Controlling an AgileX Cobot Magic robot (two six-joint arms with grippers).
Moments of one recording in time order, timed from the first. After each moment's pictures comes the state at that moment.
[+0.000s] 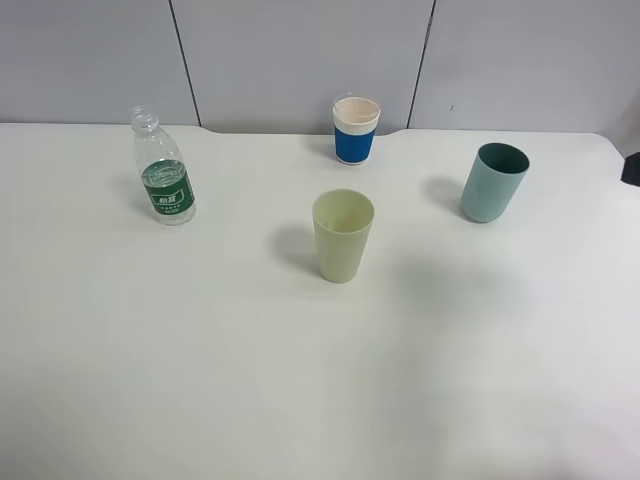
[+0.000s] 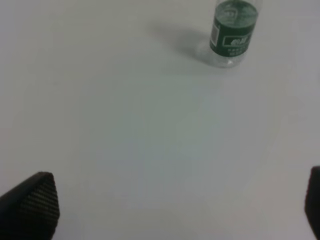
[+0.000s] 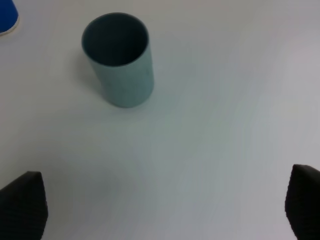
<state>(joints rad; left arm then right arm) -0.03 0.00 -0.50 0.00 1.05 -0.03 -0.02 0.77 -0.60 0.07 0.57 -0.06</state>
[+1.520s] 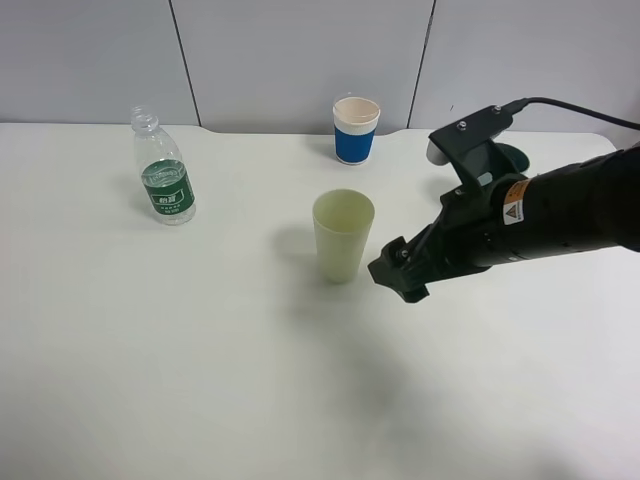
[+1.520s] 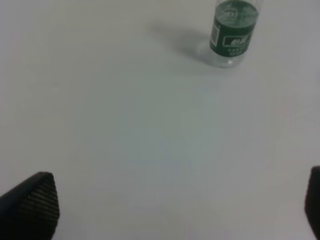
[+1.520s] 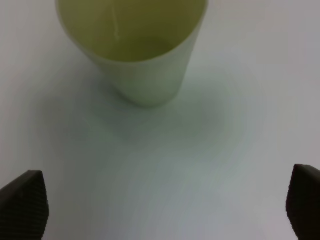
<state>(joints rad) -0.03 0.00 -0.50 0.00 1.05 -0.03 0.64 1.39 -0.60 0.05 0.16 -0.06</state>
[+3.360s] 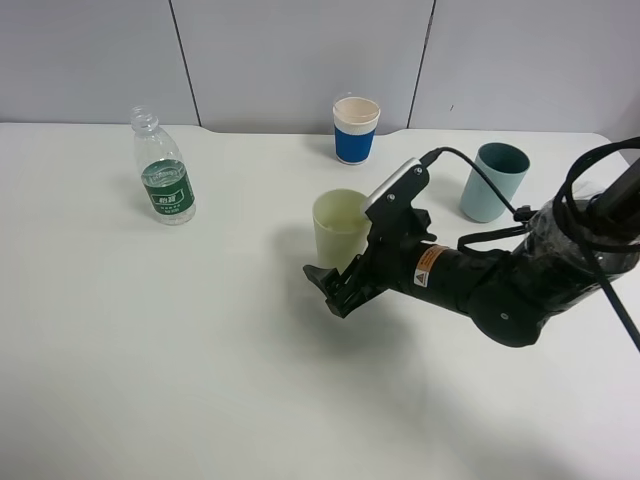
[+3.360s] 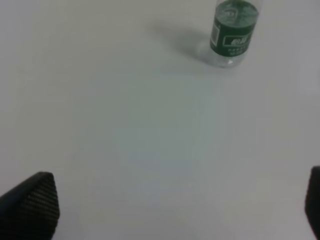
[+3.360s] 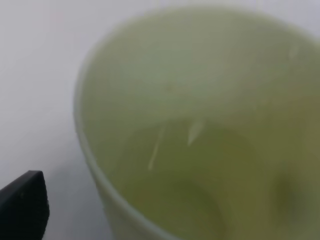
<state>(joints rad) -0.03 0.00 -0.50 0.00 1.05 -0.03 0.64 2.00 -0.54 -0.09 -0.98 -0.21</state>
